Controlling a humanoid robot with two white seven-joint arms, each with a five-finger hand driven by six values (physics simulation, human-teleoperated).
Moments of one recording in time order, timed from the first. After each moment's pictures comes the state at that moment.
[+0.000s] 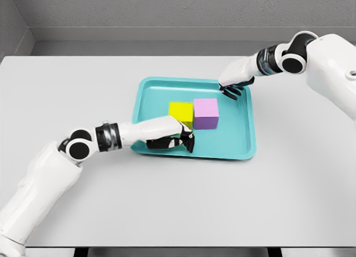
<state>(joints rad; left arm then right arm) -0.48 0.31 -0.59 -1.29 -0.21 -0.61 -0.61 -1.24 -0.40 1.28 -0.79 0.49 -0.61 0.61</state>
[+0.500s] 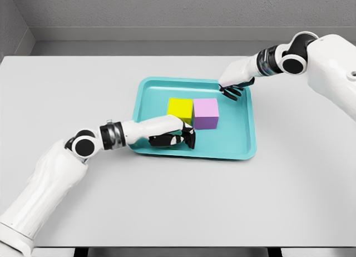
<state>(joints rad) -0.51 0.28 -0.59 -1.20 -0.18 -0.61 -0.61 -1.24 -0.42 1.28 -0.82 0.48 -0.61 0.61</state>
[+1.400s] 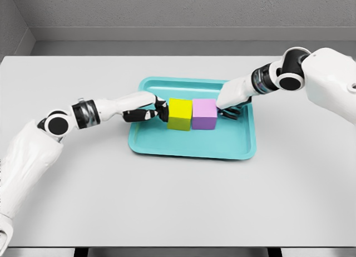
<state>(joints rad) -0.63 0.36 -0.58 -1.05 -0.10 -0.61 -0.61 -1.24 -0.49 1.42 -1.02 0.47 -0.61 0.61</state>
